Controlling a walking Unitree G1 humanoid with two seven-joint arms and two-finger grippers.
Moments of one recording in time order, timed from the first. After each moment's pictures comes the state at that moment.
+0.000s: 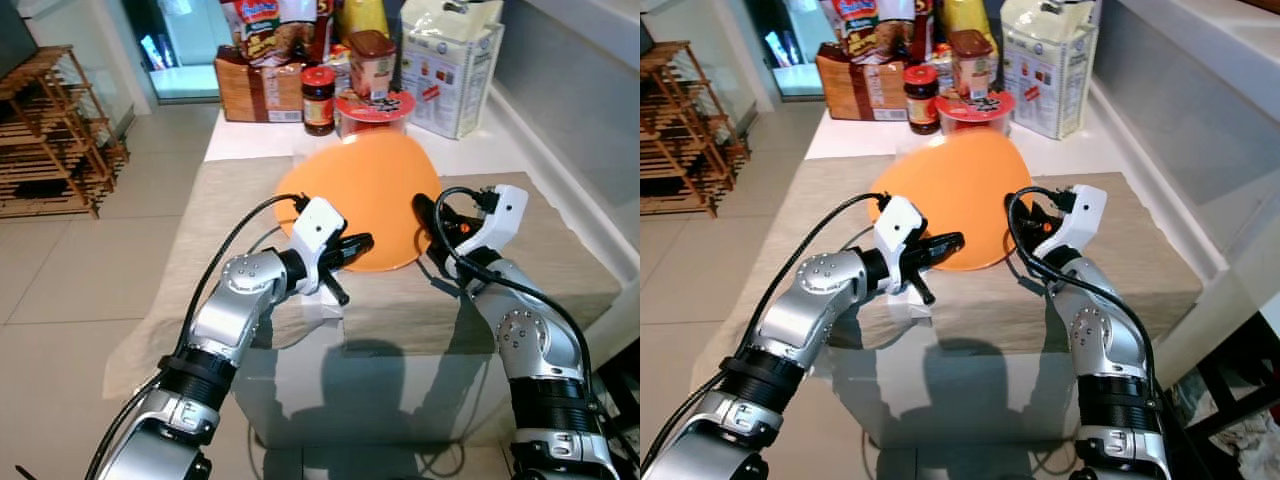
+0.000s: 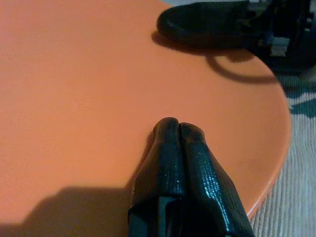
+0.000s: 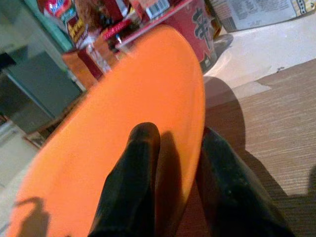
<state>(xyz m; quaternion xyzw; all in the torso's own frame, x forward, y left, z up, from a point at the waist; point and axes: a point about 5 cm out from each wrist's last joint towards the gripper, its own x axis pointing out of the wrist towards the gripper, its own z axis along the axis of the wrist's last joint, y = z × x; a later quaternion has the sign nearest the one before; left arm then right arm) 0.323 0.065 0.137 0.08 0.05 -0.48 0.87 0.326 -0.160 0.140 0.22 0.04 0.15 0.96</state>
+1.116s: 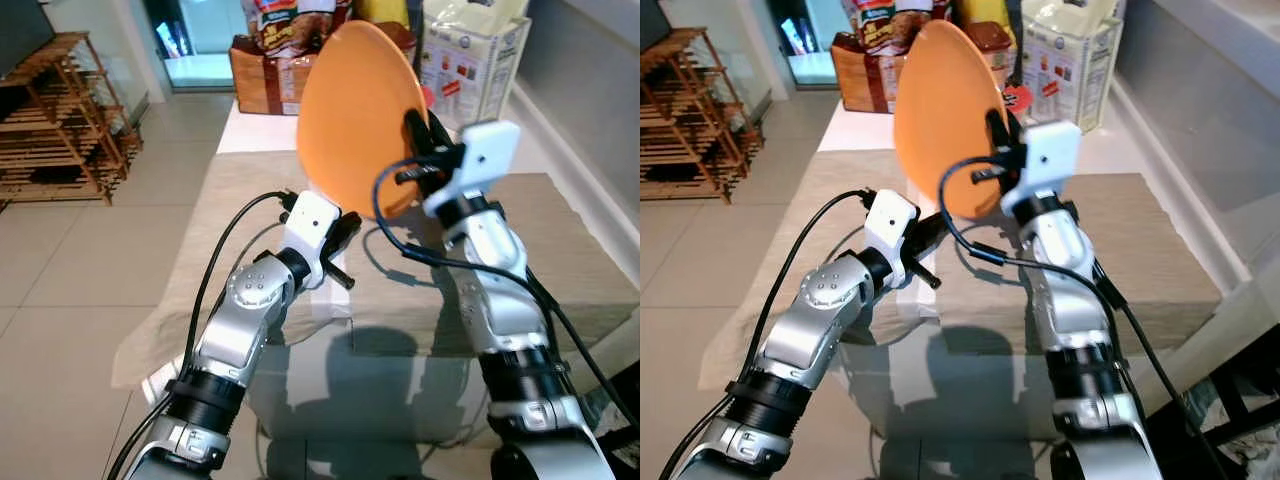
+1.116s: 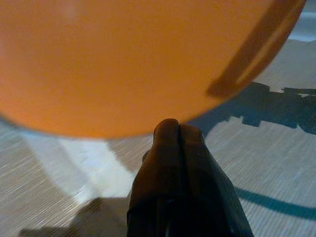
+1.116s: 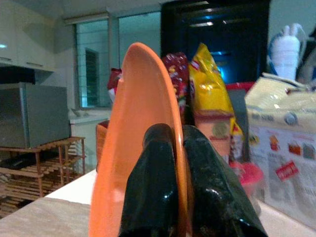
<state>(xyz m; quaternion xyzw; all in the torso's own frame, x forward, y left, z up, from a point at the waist) 0.317 0.066 0.143 0.06 0.00 -0.34 0.94 0.337 -0.113 0.221 -0.02 -0.23 0.16 0.96</state>
